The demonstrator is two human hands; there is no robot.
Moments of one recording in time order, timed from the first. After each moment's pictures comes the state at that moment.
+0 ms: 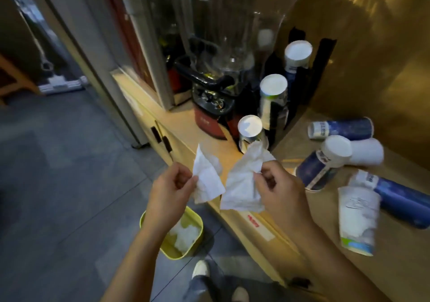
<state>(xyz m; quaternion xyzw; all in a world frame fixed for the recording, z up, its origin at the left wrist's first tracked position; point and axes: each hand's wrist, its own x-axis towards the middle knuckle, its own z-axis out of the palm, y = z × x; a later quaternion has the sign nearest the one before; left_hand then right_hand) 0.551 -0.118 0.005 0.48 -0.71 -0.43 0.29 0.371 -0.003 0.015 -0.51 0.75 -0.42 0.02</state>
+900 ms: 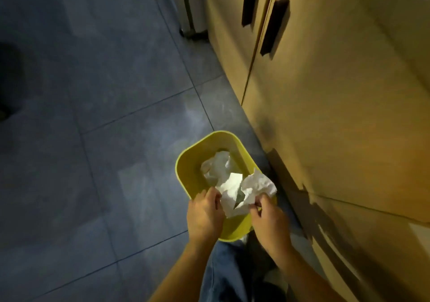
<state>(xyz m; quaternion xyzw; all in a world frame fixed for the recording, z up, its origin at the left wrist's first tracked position) 0.653 -0.196 -0.436 0.71 -0.63 -0.32 0.02 0.519 -0.153 -0.442 -0.48 0.80 -0.11 0.33</state>
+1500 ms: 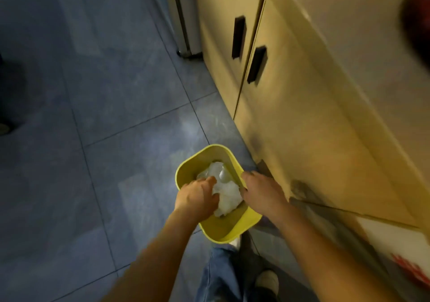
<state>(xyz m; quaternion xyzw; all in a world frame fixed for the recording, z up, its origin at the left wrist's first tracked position) 0.657 -0.259 -0.352 0.57 -0.74 -0.33 -0.16 0.495 -0.235 -0.360 -0.65 0.69 0.04 0.32</state>
